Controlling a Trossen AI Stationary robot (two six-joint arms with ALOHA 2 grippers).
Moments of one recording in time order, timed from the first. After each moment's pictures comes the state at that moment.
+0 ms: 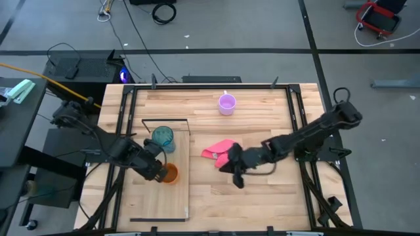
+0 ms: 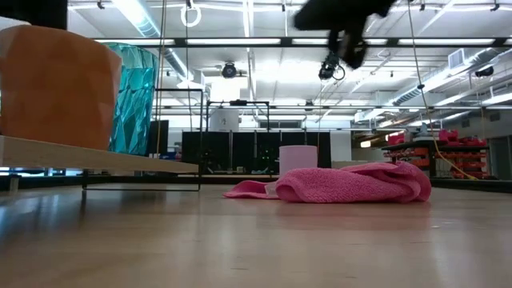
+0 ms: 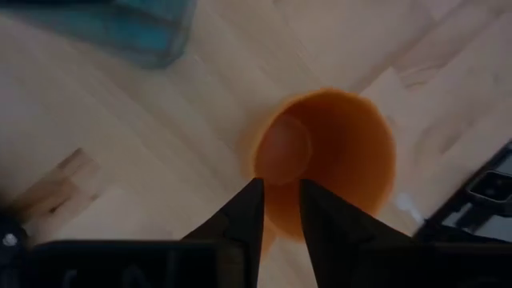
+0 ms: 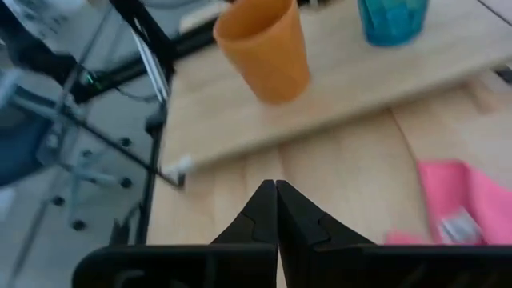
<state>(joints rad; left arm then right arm) -0.57 1.26 1.15 -1.12 -0.22 -1.46 0.35 1.51 0.96 -0.01 0.14 0.57</state>
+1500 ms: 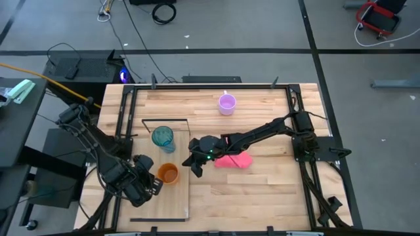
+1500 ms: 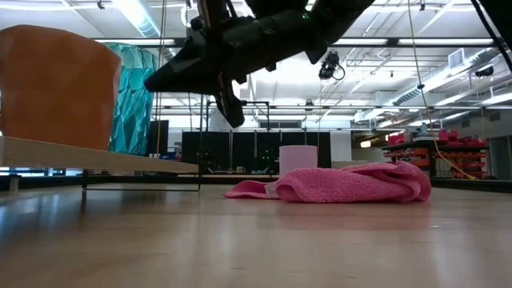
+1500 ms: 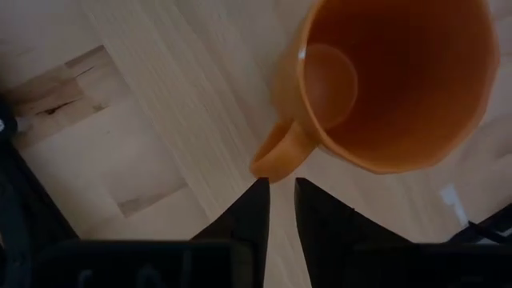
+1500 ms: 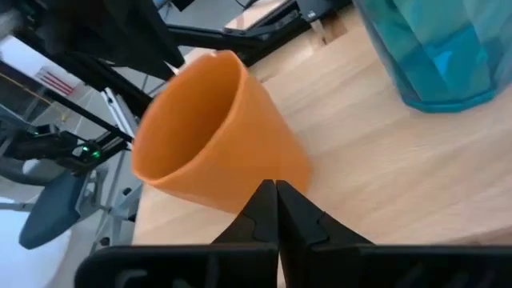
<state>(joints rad) -0.83 1.39 1.15 -1.18 -0.29 -1.93 0.12 2.06 1.37 0.23 -0.14 0.63</state>
